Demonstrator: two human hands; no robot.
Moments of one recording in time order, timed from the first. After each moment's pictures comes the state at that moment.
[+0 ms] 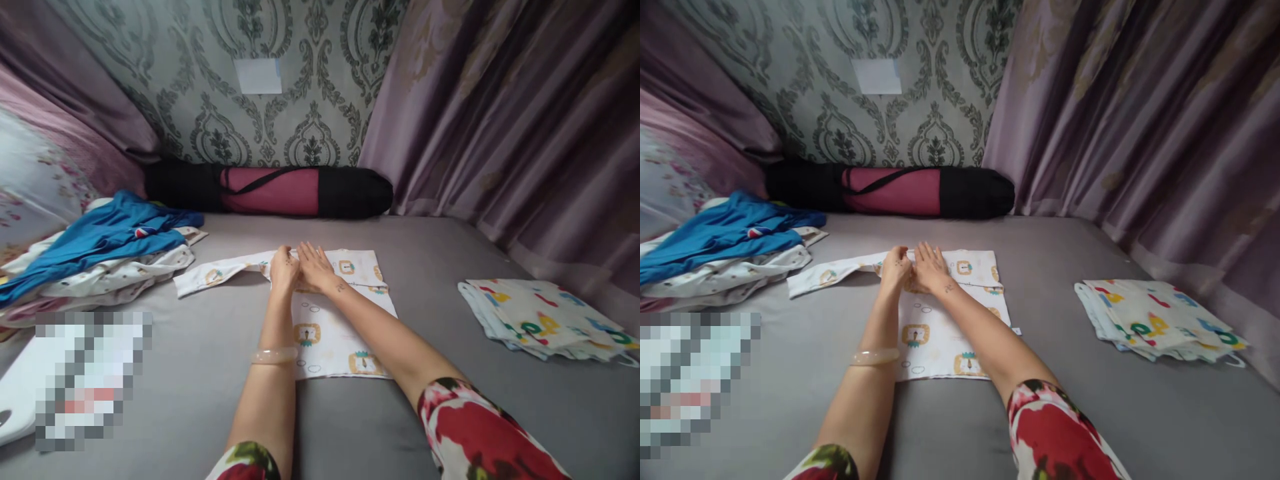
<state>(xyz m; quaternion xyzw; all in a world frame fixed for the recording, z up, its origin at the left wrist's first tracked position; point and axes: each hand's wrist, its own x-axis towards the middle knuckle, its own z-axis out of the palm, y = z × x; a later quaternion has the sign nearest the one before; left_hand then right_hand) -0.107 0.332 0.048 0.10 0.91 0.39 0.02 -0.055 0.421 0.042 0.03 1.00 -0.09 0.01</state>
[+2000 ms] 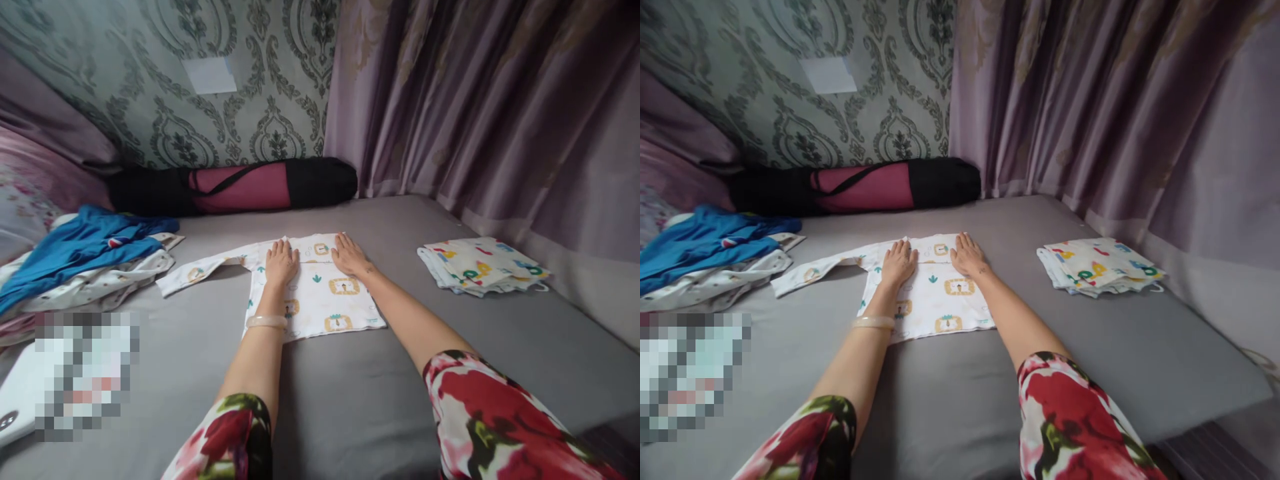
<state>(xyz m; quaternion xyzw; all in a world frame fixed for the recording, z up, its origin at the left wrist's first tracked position) -0.079 0.352 0.009 0.32 0.93 0.19 -0.01 0.040 0.529 0.022 0.22 0.97 -0.08 -0.01</state>
